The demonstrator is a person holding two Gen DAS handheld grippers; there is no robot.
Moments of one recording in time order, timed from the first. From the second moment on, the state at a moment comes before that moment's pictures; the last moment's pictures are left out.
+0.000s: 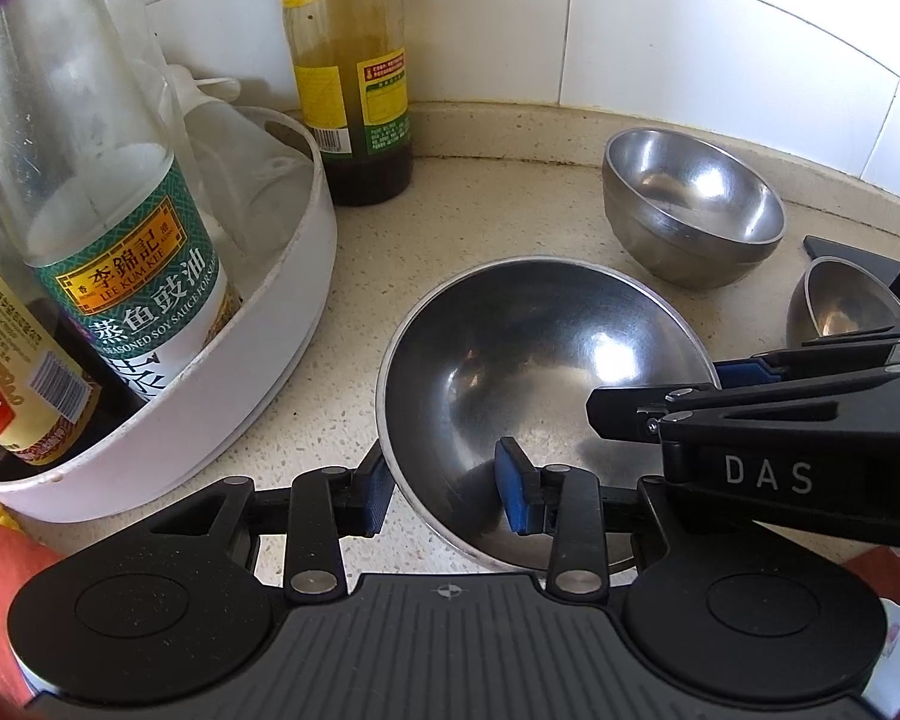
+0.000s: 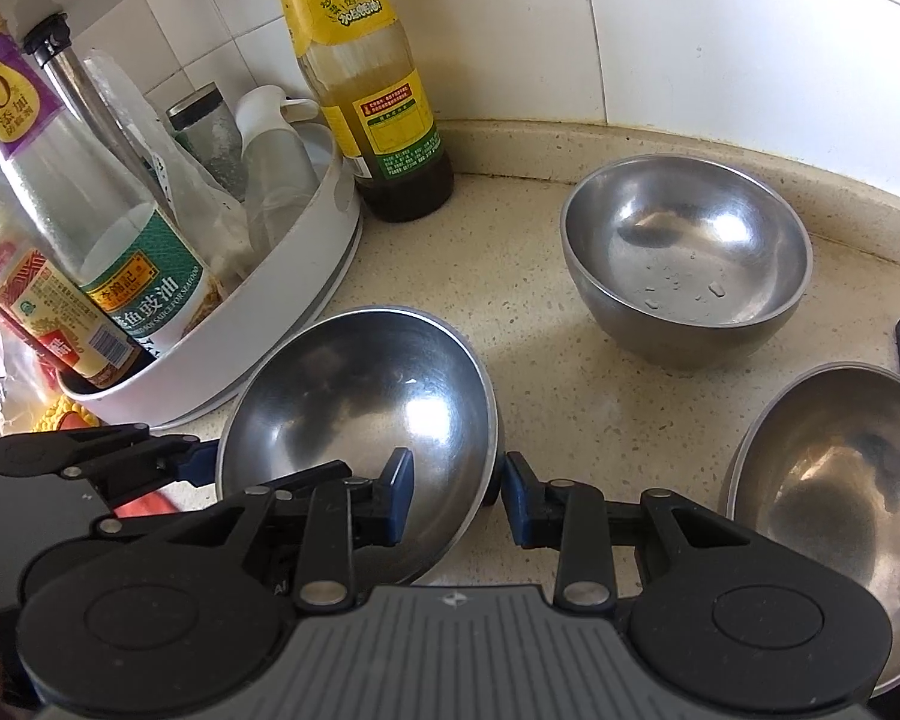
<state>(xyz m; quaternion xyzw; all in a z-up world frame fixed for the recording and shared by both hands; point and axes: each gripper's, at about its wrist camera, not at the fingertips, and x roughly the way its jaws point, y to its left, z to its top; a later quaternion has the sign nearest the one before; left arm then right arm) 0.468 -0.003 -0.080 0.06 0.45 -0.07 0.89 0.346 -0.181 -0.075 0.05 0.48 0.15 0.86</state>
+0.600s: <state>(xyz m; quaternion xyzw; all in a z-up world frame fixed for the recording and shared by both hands) 0.434 -0.012 -0.049 0.07 0.41 -0.08 0.90 0.311 -0.189 -0.036 0.05 0.43 0.16 0.89</state>
